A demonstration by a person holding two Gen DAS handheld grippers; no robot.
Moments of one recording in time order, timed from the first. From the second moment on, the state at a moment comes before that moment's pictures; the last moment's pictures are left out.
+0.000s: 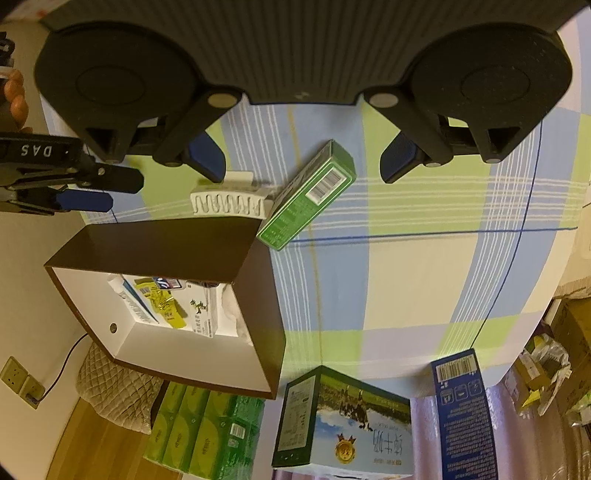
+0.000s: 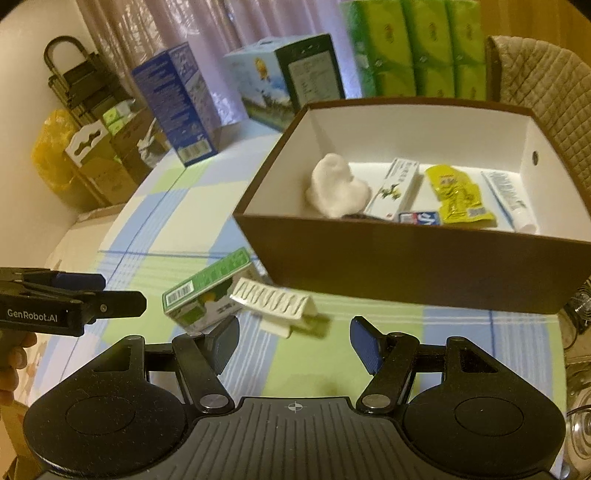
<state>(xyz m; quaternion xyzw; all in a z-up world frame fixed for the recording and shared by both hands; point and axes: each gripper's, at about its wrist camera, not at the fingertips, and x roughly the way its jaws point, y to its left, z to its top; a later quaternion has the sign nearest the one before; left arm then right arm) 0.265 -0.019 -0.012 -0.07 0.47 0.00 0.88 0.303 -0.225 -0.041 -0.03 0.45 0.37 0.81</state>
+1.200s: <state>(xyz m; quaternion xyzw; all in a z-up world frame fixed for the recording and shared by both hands) 0.338 -0.020 -0.086 0.03 0.53 -0.05 0.85 0.328 -0.148 -0.104 -0.22 0.41 0.44 0.77</state>
